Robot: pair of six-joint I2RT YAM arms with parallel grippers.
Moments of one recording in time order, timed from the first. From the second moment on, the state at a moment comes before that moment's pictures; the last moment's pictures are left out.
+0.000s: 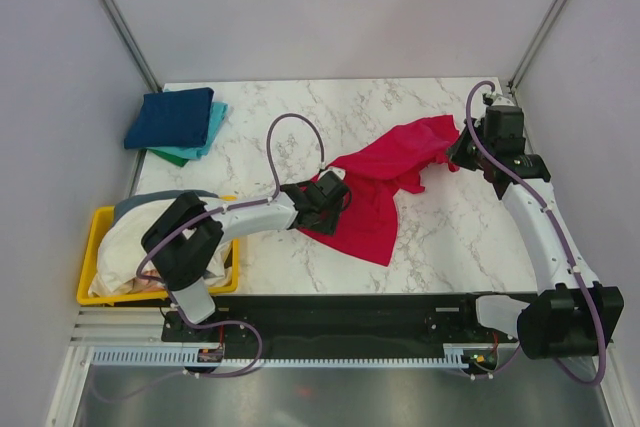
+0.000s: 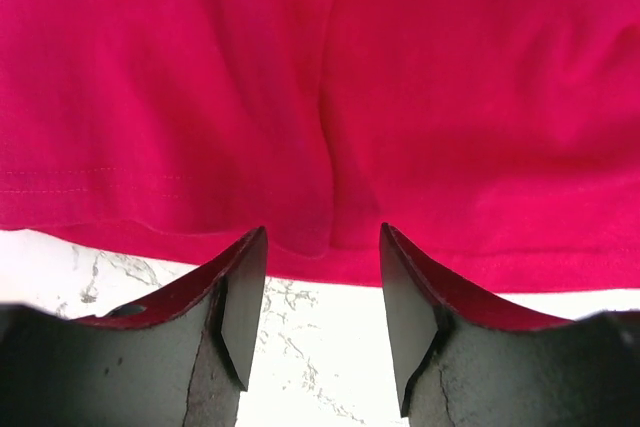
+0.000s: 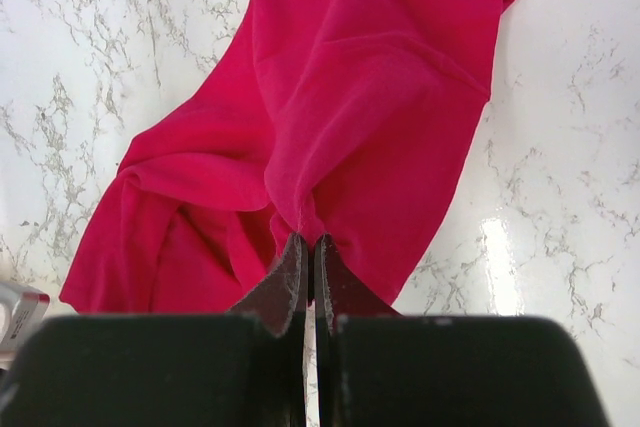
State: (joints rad) left arm -0.89 1.71 1.05 -0.43 -0.24 -0.50; right arm 0.03 1.20 1.10 -0.54 -0.08 0.39
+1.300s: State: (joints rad) left arm -0.89 1.13 1.41 -0.67 -0.39 -0.28; right arm 0.04 0.92 1.39 -0.68 0.02 0.42
